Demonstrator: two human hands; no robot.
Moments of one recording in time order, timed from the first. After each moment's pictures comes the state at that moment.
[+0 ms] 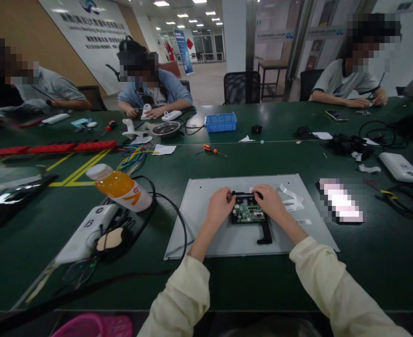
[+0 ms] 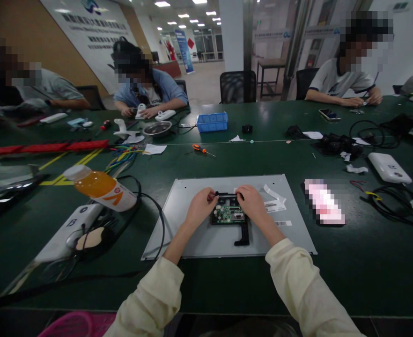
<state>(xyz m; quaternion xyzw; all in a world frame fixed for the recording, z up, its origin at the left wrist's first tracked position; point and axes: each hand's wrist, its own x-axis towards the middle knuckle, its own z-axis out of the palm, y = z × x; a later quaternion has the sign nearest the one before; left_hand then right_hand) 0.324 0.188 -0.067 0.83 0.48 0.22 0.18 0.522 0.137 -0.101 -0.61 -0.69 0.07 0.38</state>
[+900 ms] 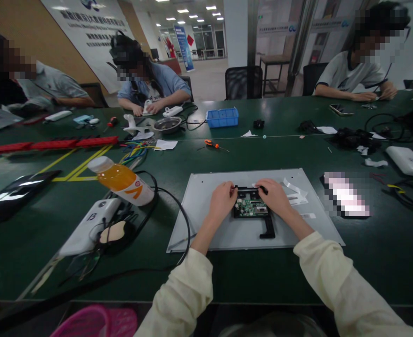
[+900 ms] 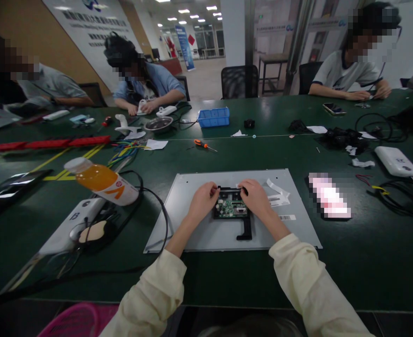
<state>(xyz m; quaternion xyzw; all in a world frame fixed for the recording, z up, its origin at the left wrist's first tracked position) 0.326 0.186 -0.071 0.85 0.46 0.22 0.12 0.523 0.130 -0.099 -0.60 -0.68 0.07 0.41</state>
